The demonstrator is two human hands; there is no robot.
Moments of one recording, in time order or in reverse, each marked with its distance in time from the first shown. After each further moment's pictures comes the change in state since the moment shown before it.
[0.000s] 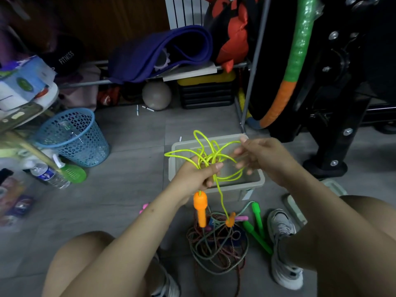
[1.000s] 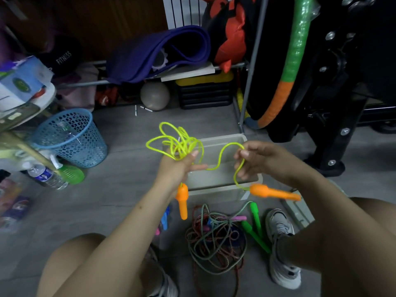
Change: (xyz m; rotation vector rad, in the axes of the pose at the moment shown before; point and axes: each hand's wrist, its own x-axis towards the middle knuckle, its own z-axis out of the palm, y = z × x) left_hand 0.002 0.010 -0.016 -0.159 0.253 0.044; right_hand -0.011 0.005 -0.025 -0.101 -0.292 -0.015
